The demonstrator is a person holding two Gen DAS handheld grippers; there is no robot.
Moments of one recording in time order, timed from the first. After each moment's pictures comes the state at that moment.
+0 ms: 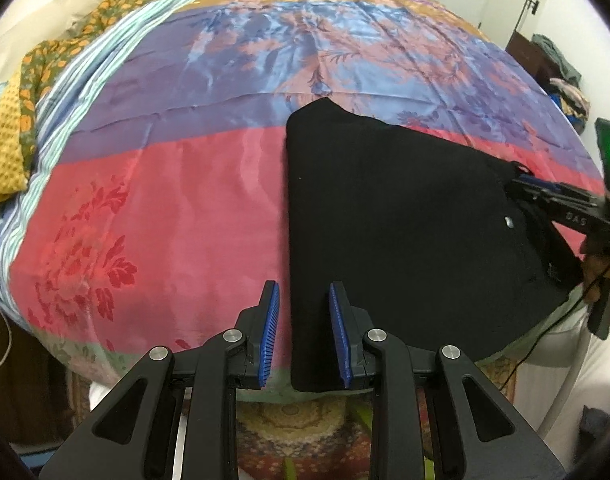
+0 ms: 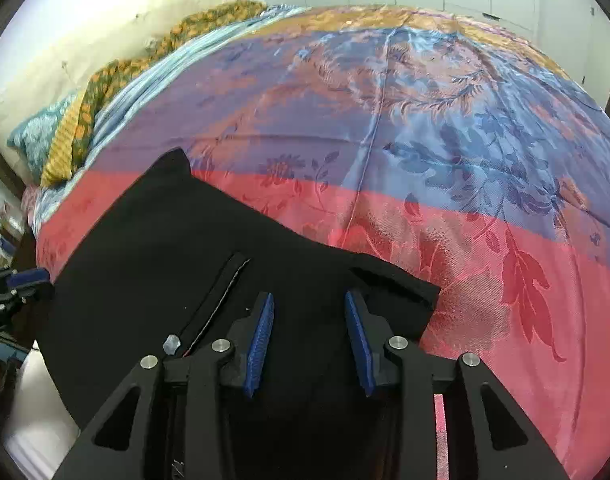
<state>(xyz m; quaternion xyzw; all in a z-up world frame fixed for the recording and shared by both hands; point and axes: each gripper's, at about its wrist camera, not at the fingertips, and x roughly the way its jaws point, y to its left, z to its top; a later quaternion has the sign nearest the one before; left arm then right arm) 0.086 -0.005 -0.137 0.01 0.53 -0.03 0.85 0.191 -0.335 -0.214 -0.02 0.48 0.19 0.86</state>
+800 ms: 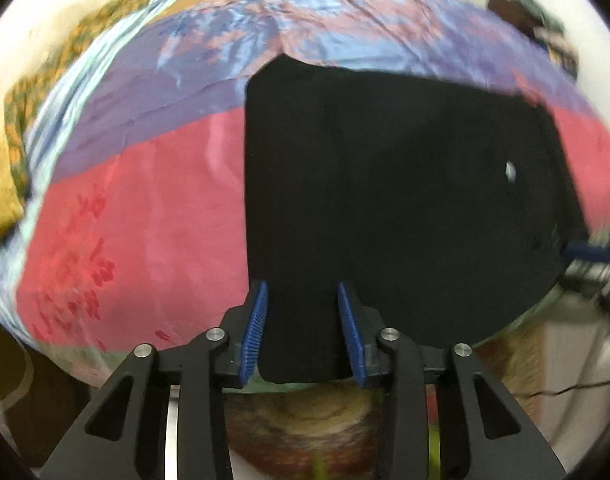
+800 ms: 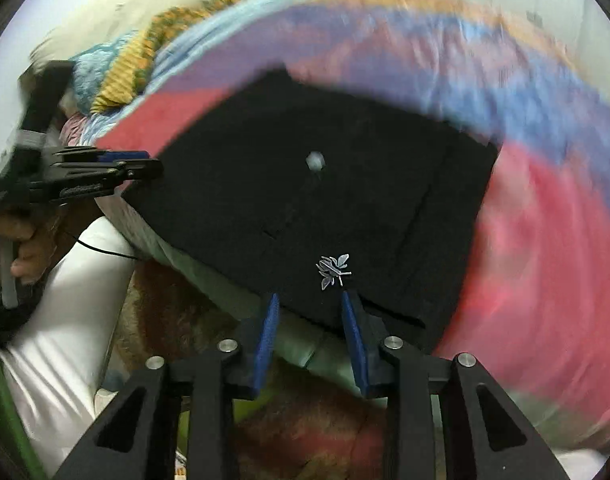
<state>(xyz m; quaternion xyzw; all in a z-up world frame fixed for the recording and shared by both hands) 0.067 -0.045 -0.162 0.10 0.54 -0.05 0.84 0.065 -0.318 -0.215 -0.05 0.53 0.25 0.81</state>
